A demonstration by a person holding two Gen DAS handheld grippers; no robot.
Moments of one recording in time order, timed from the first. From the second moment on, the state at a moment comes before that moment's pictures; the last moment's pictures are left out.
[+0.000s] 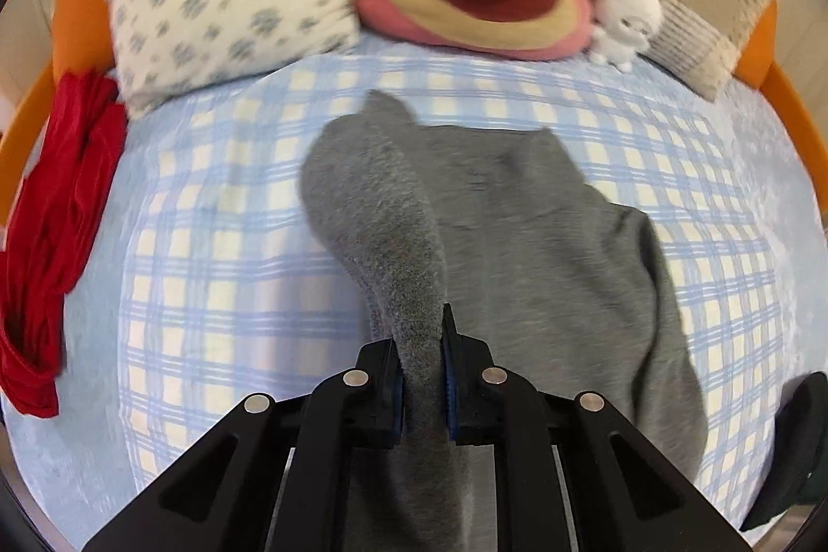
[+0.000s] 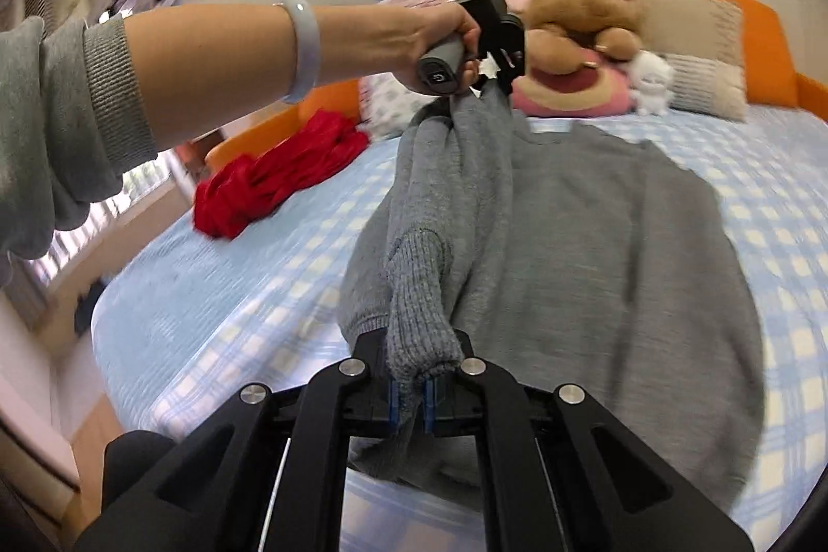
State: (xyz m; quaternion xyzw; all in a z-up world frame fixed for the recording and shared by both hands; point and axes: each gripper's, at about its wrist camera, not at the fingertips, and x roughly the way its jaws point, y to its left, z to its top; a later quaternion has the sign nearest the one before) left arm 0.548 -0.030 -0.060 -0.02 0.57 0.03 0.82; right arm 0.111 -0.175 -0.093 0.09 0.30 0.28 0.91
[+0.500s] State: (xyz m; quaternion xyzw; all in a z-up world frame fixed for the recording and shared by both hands) left arm 0.580 -0.213 -0.114 0.05 0.60 0.02 0.80; right arm 0.113 -0.290 -0.129 0.18 0.35 0.21 0.89
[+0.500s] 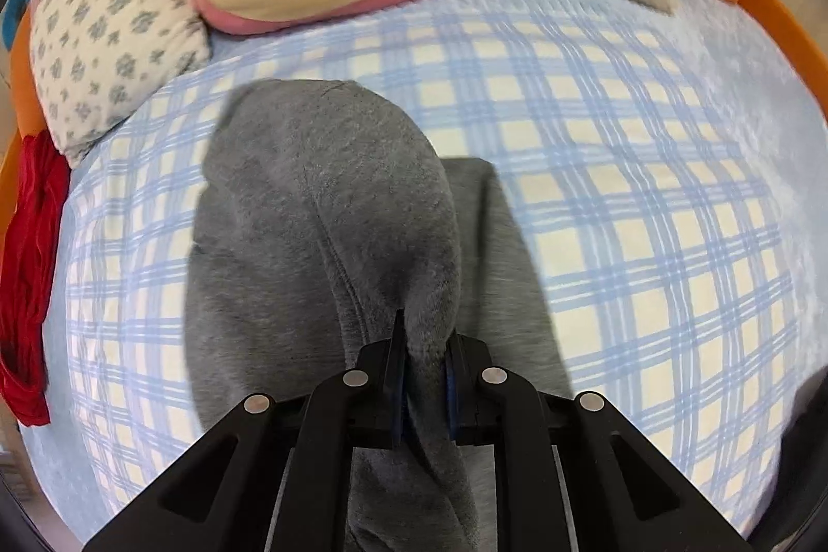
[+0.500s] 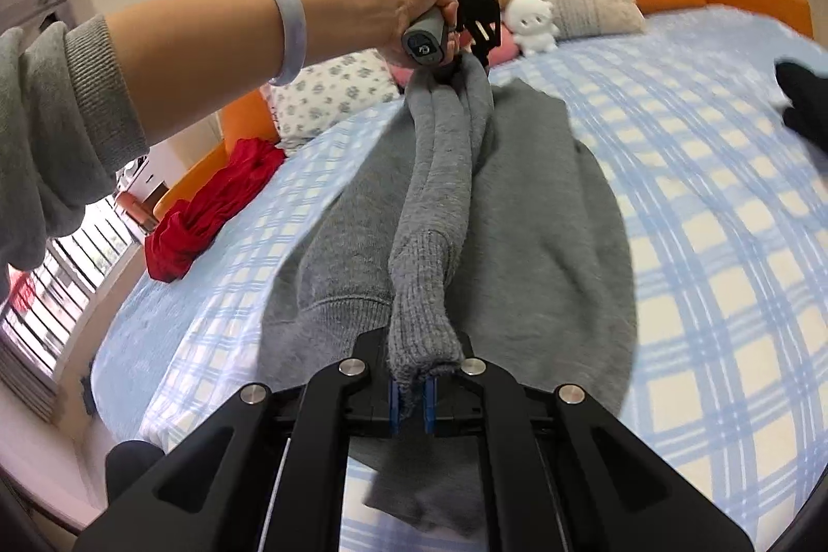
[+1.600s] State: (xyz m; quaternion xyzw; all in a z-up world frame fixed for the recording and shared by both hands) left arm 0.527 -0.150 -0.087 -0.05 0.57 -0.14 0.81; right arm 0.147 -0.327 -0.091 0.08 0.34 0.18 0.92
